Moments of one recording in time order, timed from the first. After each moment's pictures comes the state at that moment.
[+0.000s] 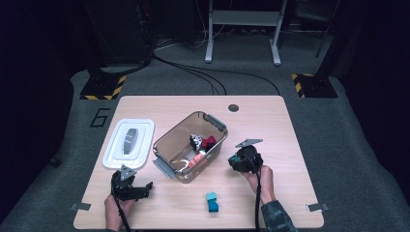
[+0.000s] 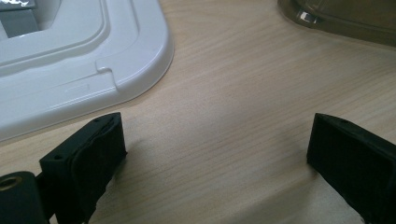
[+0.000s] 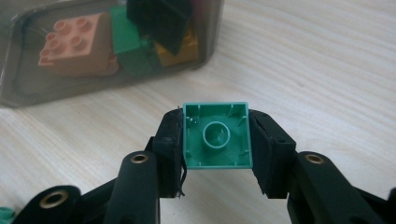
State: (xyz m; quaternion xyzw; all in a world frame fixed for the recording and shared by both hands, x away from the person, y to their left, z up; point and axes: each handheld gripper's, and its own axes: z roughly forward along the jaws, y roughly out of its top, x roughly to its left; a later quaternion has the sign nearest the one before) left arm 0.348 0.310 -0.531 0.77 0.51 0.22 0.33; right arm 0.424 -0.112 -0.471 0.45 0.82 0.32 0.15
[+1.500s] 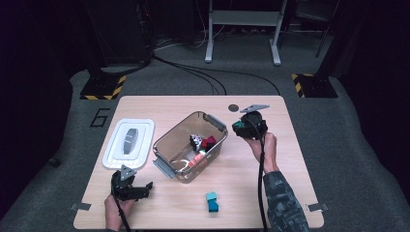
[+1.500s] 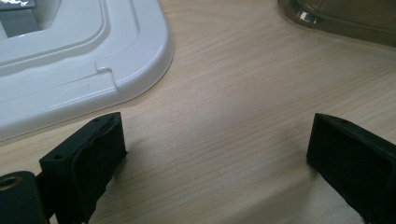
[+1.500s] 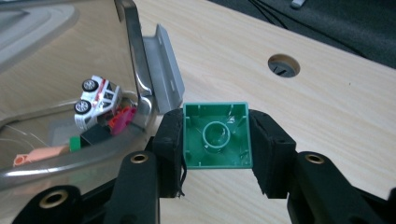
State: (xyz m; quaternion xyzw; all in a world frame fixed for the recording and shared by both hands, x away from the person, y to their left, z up) left arm 0.348 0.310 -0.531 0.77 0.51 0.22 0.33; right arm 0.488 -0.117 -0.390 0.45 0.79 0.35 0.21
